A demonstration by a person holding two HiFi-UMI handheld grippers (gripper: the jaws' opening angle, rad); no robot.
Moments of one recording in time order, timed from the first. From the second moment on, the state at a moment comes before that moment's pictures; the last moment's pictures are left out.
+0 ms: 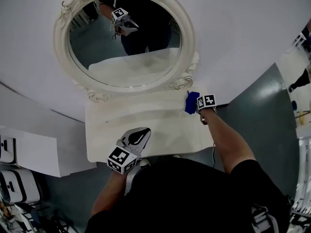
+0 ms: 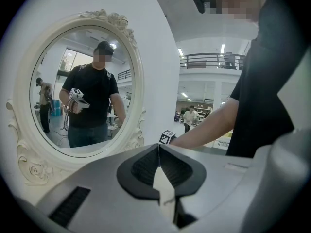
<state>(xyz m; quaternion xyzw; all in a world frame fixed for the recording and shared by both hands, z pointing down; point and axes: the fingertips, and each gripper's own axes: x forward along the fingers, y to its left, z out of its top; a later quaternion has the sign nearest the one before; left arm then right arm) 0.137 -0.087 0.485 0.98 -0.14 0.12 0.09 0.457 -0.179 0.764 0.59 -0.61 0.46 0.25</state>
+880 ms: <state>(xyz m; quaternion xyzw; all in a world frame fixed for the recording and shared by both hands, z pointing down) 0.099 -0.068 0.467 0.98 -0.11 0.12 0.07 0.348 -0.133 0.623 0.58 -0.73 0.33 0.15</state>
